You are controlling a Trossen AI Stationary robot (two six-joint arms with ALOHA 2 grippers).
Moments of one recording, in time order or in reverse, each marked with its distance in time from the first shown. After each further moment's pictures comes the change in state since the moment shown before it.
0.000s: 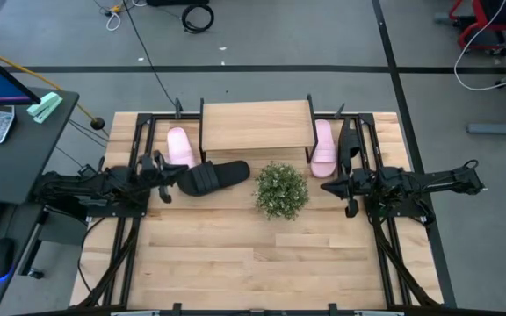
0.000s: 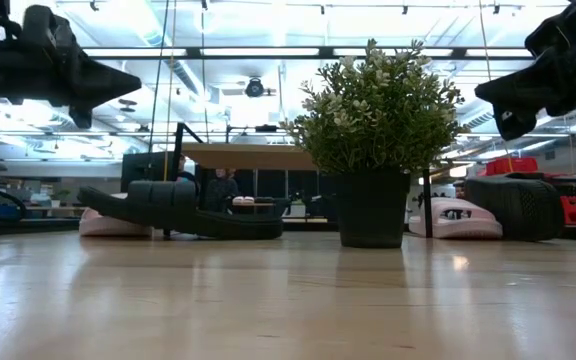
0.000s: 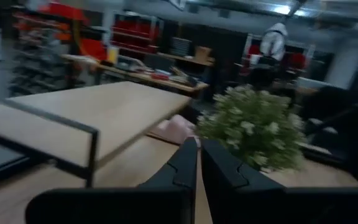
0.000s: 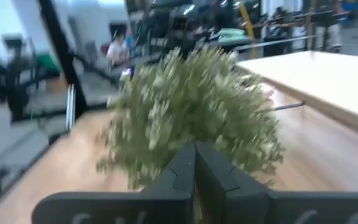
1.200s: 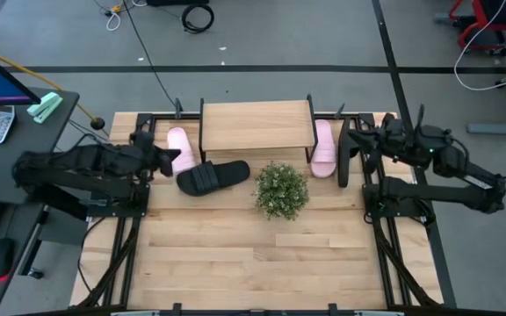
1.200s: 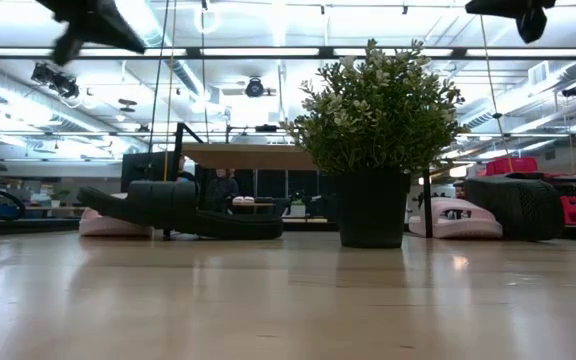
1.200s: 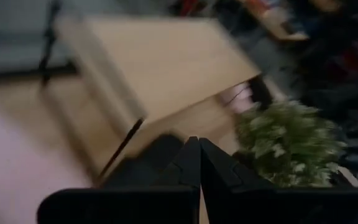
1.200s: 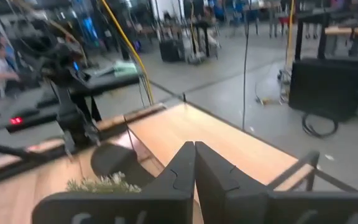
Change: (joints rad) left arm -0.002 0.617 0.831 -0.917 -0.145 -0.798; right arm -0.362 0.316 0.777 -0.562 0.083 0.021
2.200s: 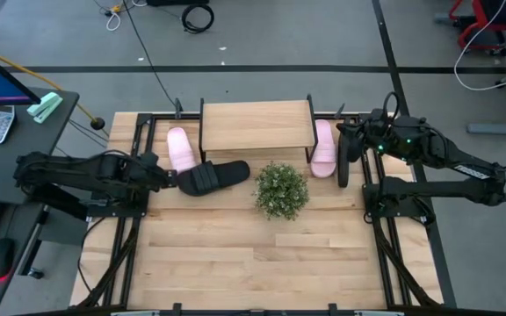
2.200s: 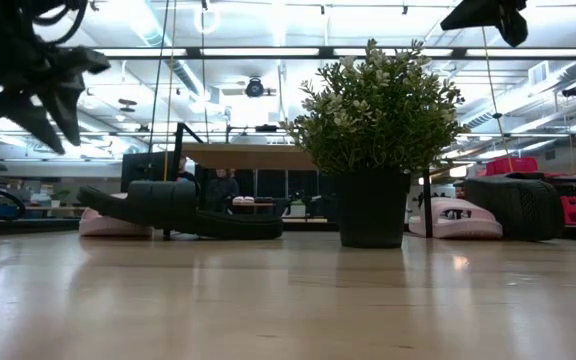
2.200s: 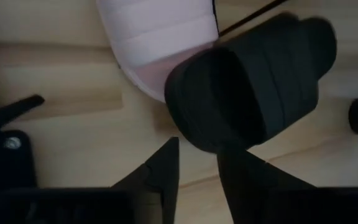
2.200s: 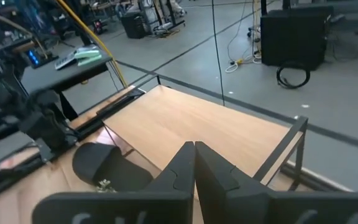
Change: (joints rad) left arm 0.000 0.024 -0.247 -0.238 0.268 -0.501; right arm -0.005 0.215 0.113 -0.058 0.111 0.209
